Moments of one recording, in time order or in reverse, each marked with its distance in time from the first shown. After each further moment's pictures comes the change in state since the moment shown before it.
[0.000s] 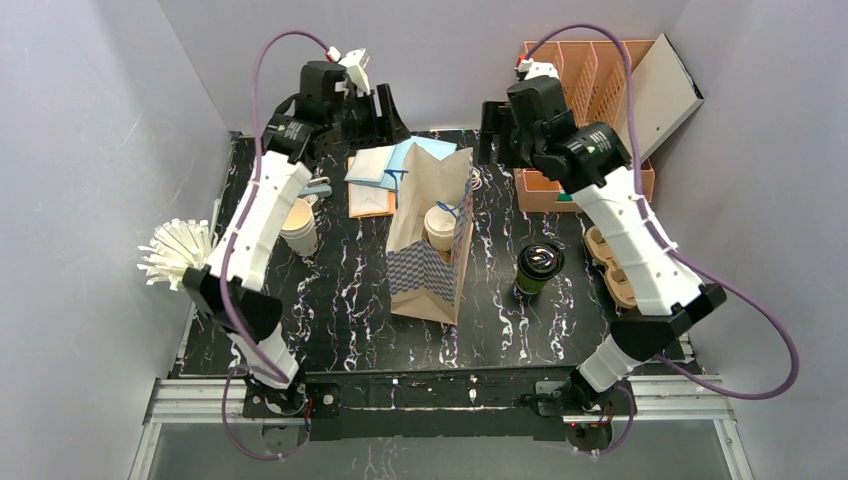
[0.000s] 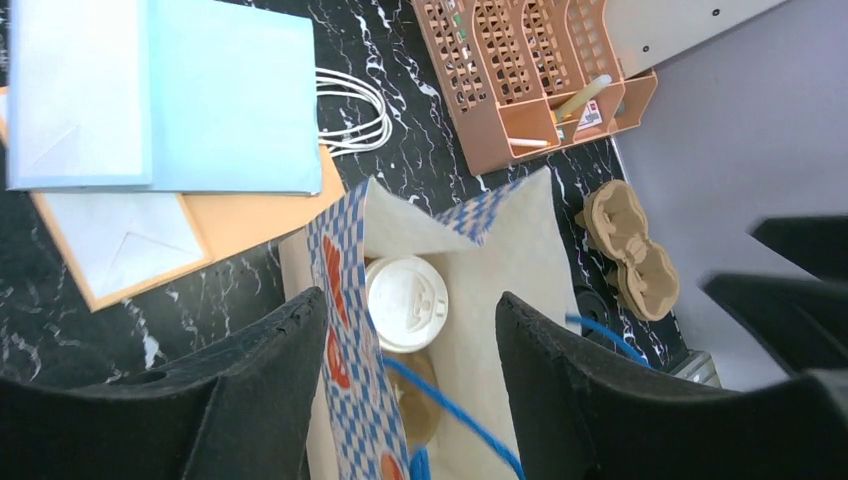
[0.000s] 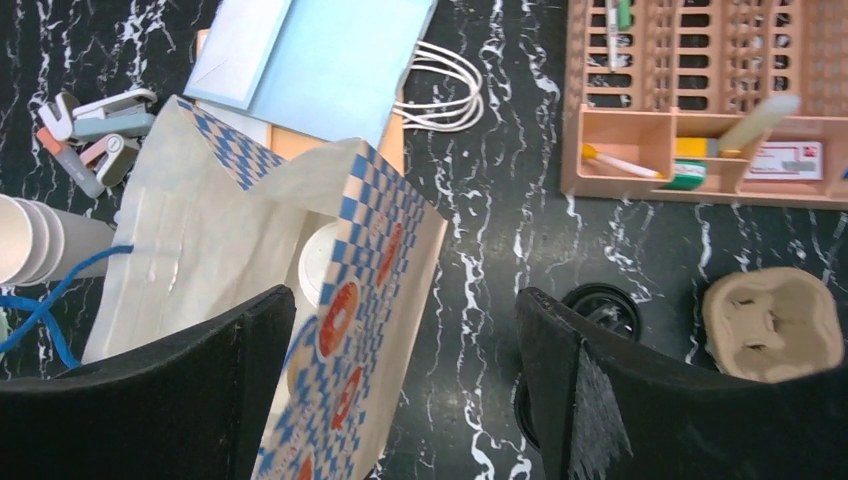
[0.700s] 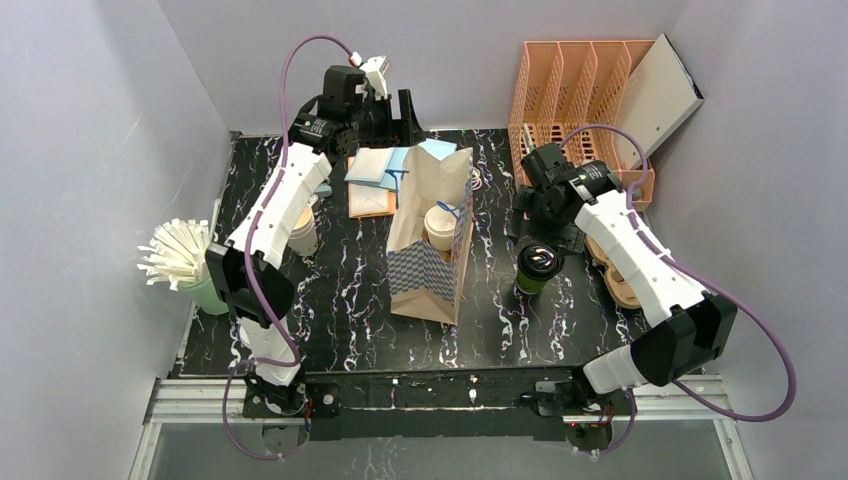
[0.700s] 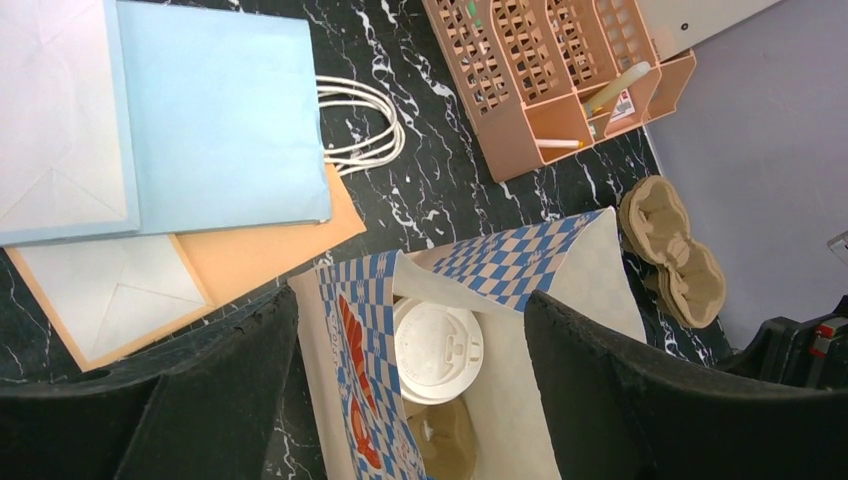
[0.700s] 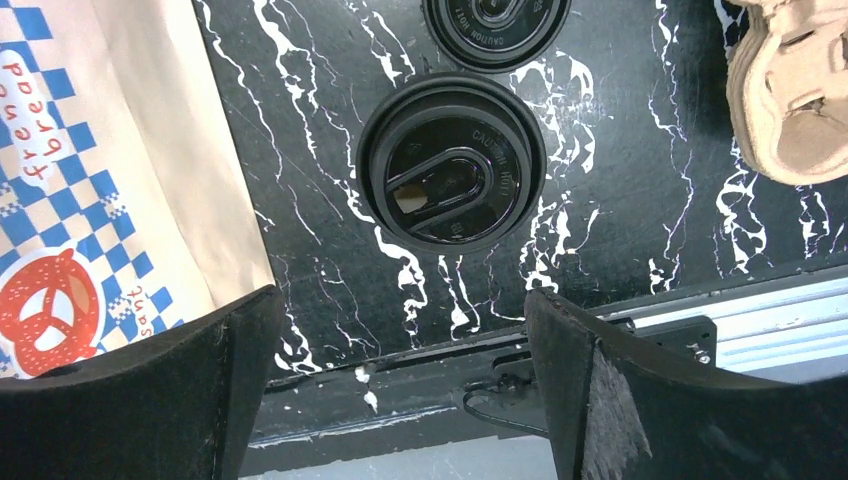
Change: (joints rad) left arm 0.005 0.174 0.008 0.120 0.051 0.068; right arm -0.154 -0.174 -0.559 -0.242 -0.105 0.275
